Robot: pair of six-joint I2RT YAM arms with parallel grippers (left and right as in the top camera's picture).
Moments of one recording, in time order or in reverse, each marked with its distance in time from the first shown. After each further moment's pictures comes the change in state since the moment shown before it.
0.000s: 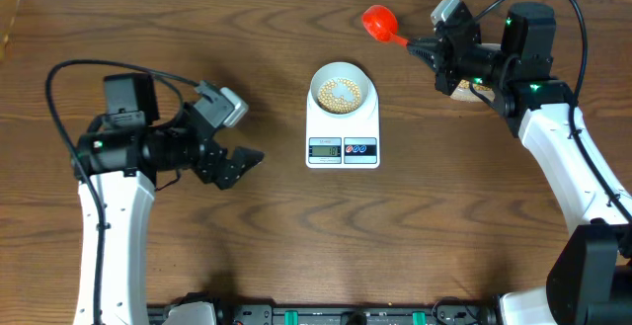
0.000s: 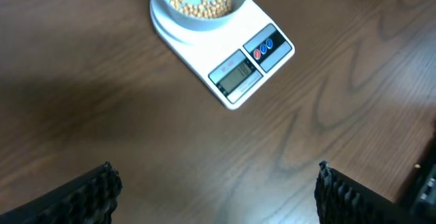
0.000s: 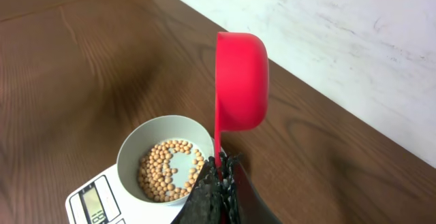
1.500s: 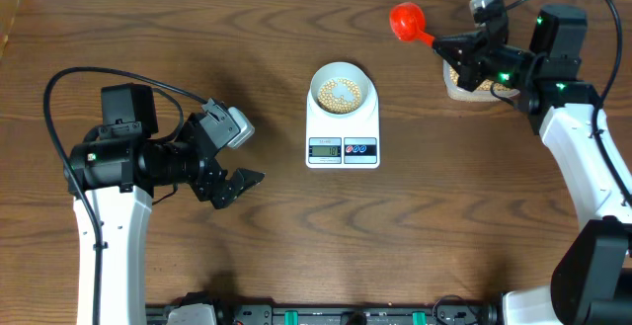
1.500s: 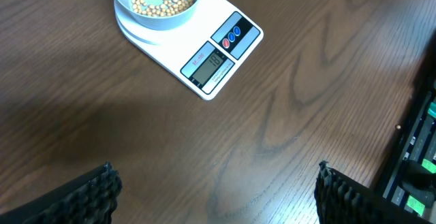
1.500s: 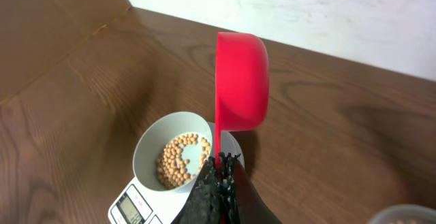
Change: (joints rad) left arm -0.008 -0.057 0.017 -0.138 0.021 0.178; right arm -0.122 0.000 0.000 -0.057 -0.062 0.262
